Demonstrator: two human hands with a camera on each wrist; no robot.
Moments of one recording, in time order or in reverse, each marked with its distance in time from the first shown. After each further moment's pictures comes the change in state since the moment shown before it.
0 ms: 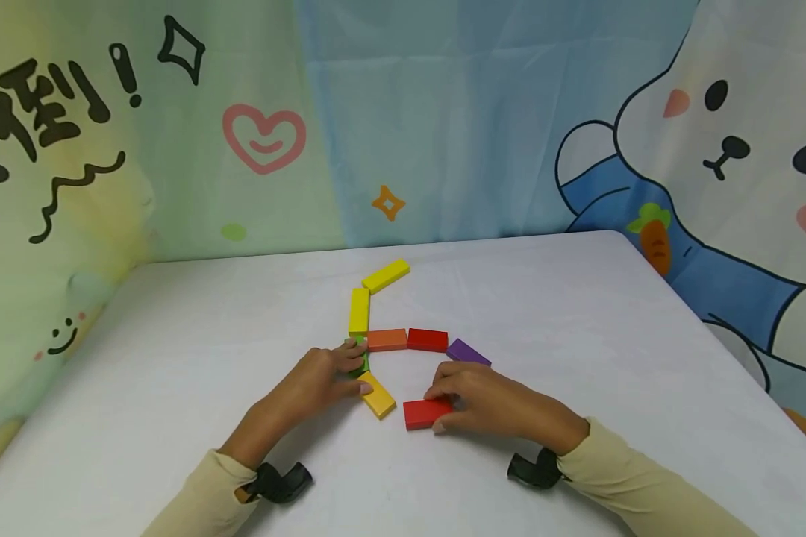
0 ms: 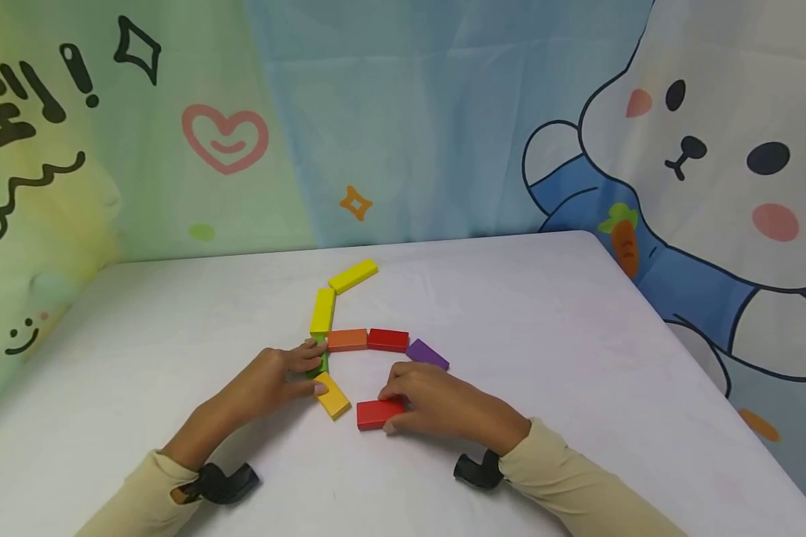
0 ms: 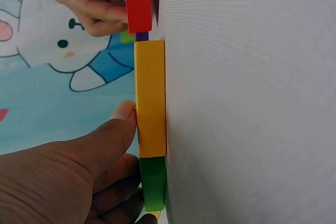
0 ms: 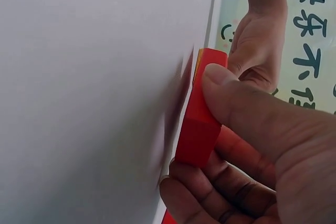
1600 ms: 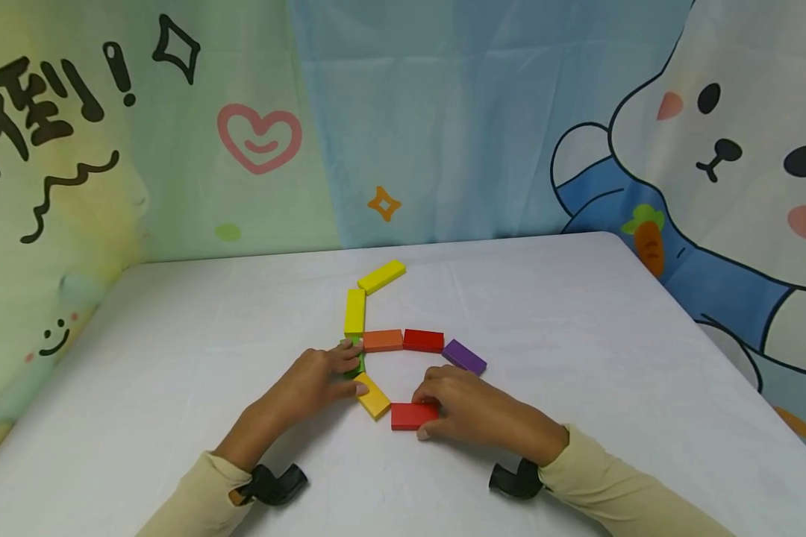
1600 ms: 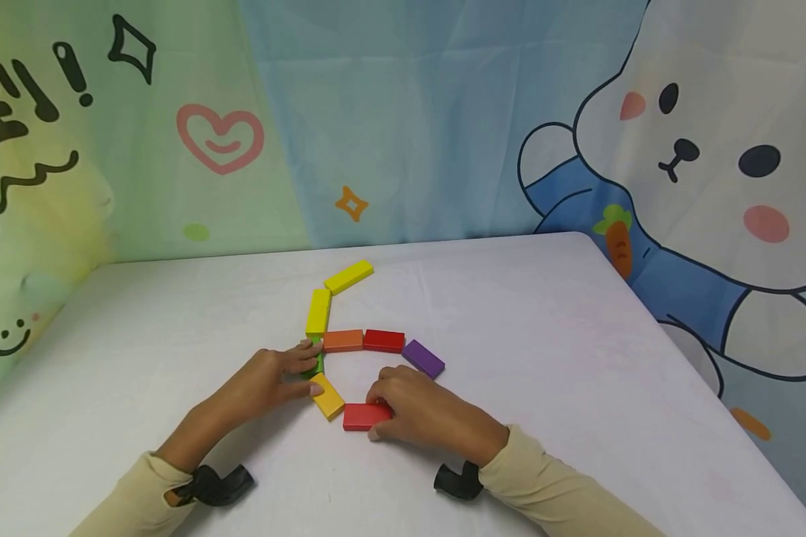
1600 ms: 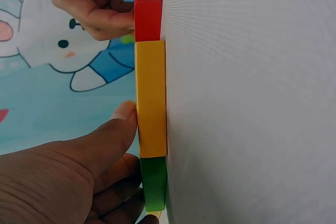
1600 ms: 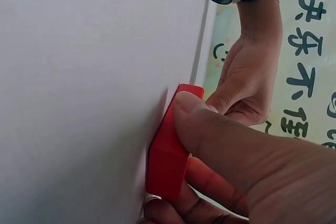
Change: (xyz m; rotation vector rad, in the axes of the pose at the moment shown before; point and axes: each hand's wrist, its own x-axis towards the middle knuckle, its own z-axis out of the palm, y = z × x) left_hand -0.001 0.000 0.000 0.014 0.022 0.031; right_hand 0.010 -0.020 0.008 -0.057 -0.004 0.092
